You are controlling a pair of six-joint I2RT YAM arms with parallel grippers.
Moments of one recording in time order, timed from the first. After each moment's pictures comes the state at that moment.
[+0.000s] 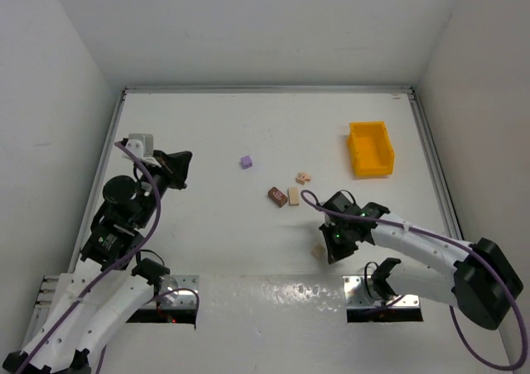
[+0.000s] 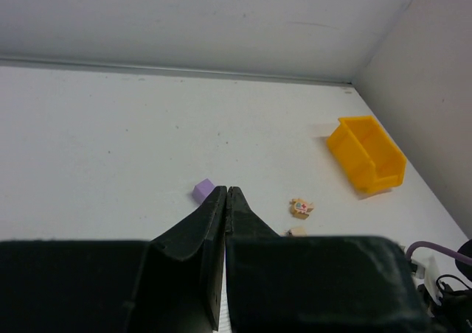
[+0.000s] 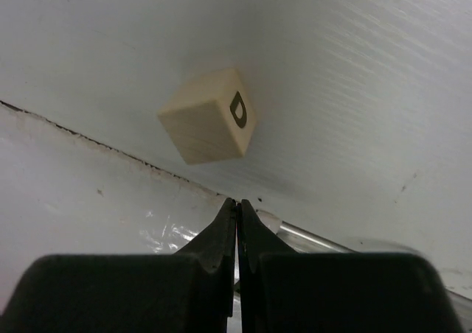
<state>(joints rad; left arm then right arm) -0.41 0.53 0.72 -0.22 -0.10 -0.33 0.72 1.07 0.48 -0.75 -0.16 0.42</state>
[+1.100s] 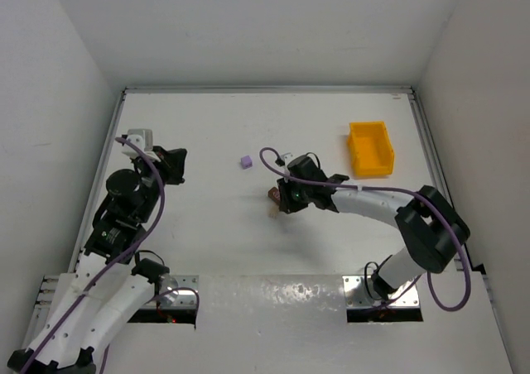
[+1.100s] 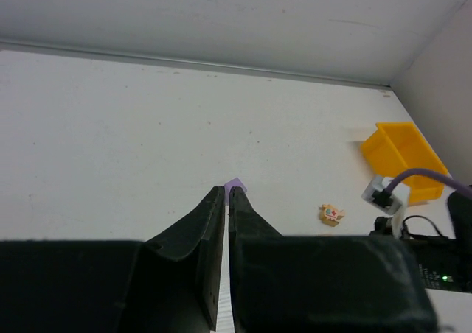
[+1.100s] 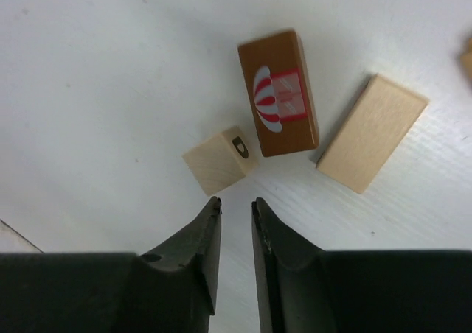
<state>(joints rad) -0.36 0.58 0.72 -0.22 -0.14 -0.32 0.72 1.58 0.78 -0.14 -0.12 0.34</state>
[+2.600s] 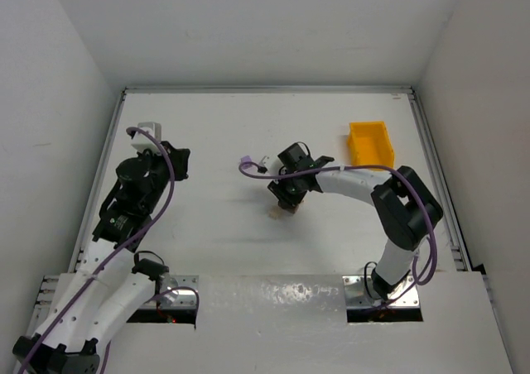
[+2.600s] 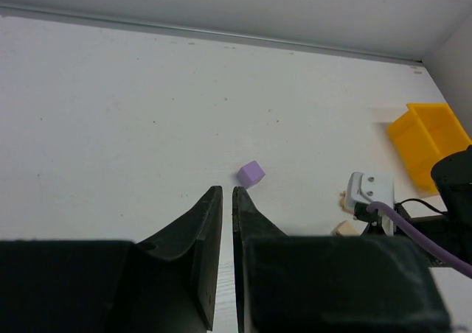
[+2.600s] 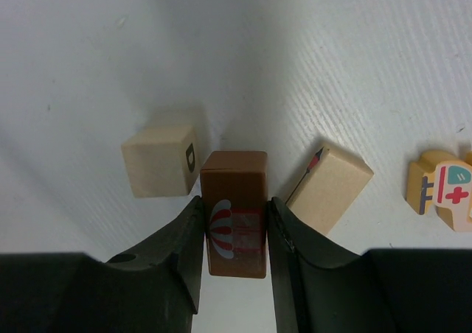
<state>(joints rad) -0.31 0.65 0.72 -0.22 -0.11 -0.31 0.68 1.76 1.02 -0.37 -0.17 -0.24</state>
